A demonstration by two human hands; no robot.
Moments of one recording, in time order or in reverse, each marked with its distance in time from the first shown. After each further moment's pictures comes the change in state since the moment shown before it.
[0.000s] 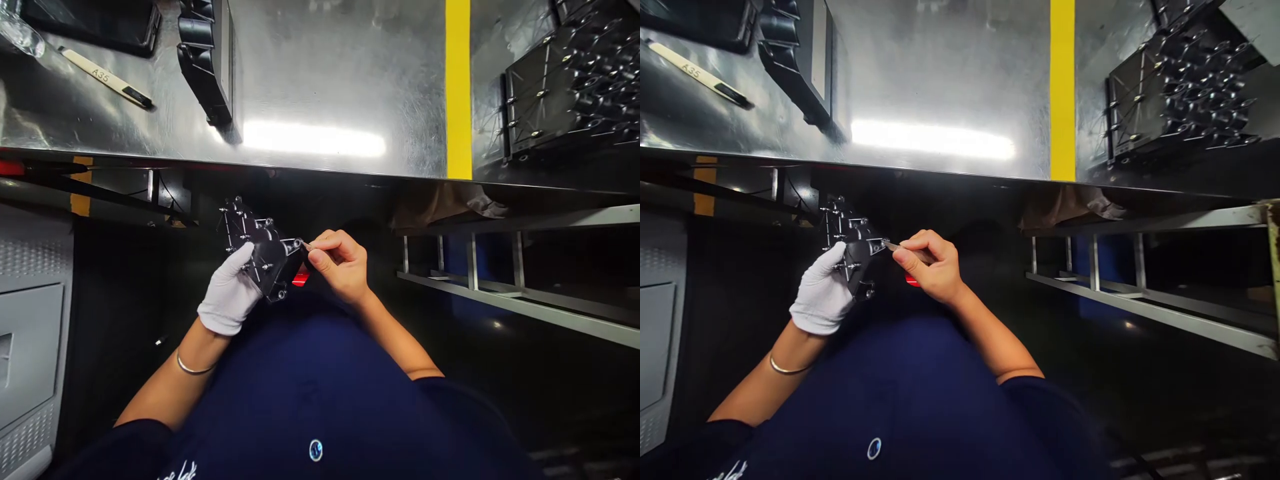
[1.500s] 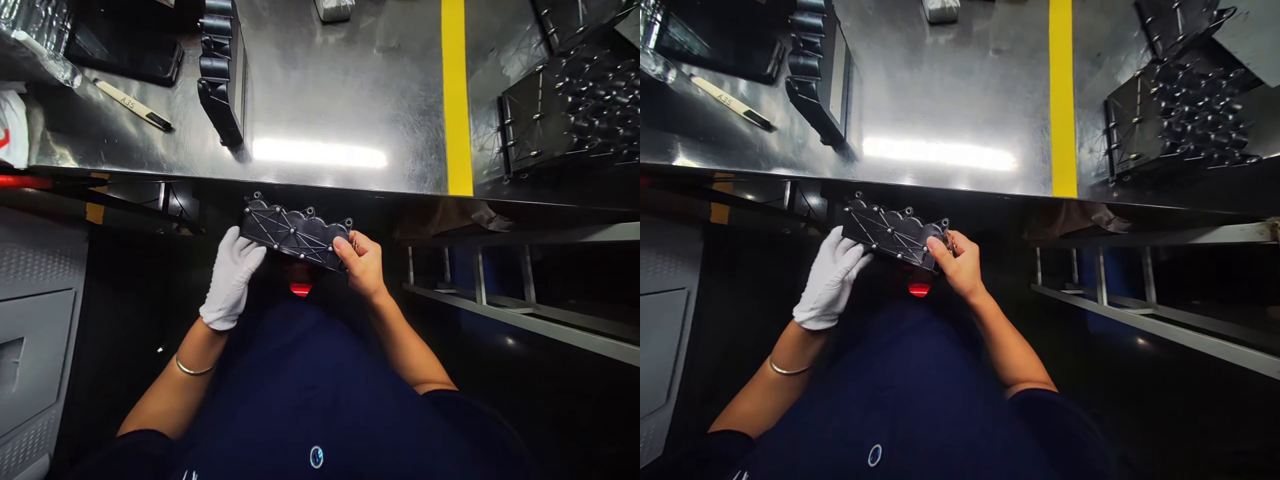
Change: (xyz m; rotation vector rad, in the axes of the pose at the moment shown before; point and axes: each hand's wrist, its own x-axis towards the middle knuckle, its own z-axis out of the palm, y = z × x) left_hand 0.022 0.001 -0.007 0.488 0.003 0.506; right_hand 0.022 0.003 -0.026 -0.145 0.102 0.196
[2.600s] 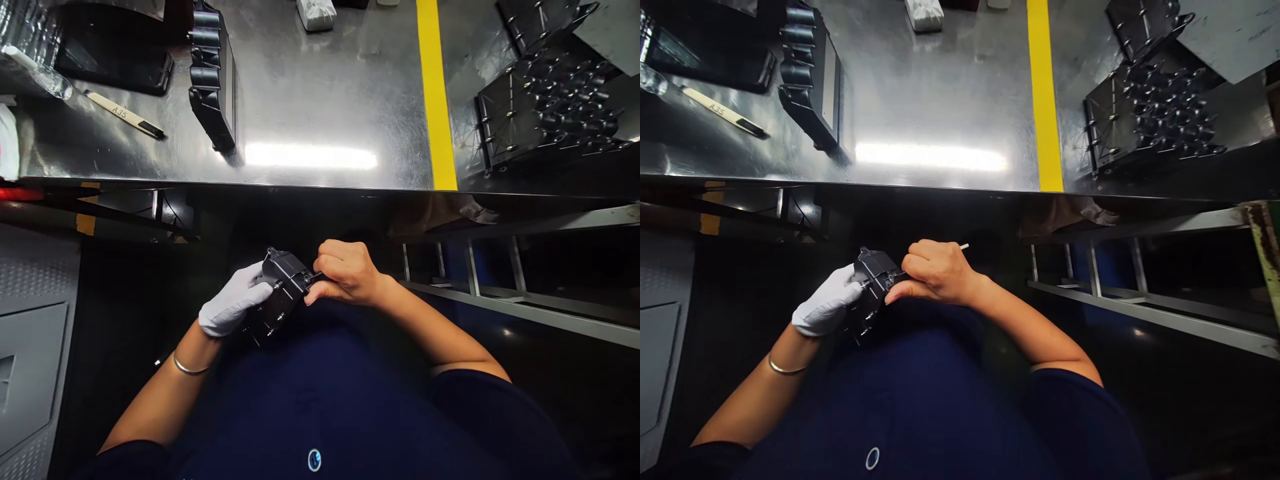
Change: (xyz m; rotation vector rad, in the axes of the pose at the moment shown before) left_hand -0.003 0.005 -0.029 0.407 -0.641 -0.046; right_hand 0.004 -0.034 -0.007 -0.774 -0.320 -1.112
